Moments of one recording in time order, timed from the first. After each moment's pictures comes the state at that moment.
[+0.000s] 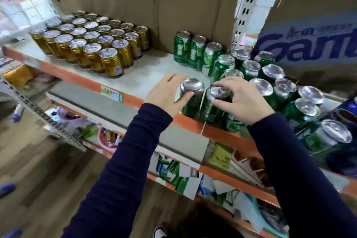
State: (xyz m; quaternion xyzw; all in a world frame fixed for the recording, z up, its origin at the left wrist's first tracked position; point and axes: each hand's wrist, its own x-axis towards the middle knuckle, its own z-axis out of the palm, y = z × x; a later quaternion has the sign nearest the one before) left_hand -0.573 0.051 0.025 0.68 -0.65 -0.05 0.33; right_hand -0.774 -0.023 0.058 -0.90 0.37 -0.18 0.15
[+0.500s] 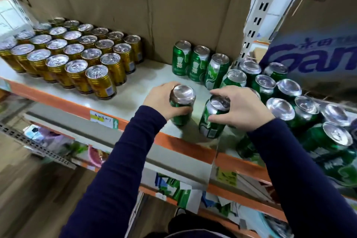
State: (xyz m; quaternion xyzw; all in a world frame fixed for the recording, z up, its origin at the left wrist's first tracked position) left_hand -0.505 -0.027 0.013 0.69 -0.63 -0.17 0.31; right_hand -0.716 -0.073 0.058 -0.90 0.41 -0.10 0.15
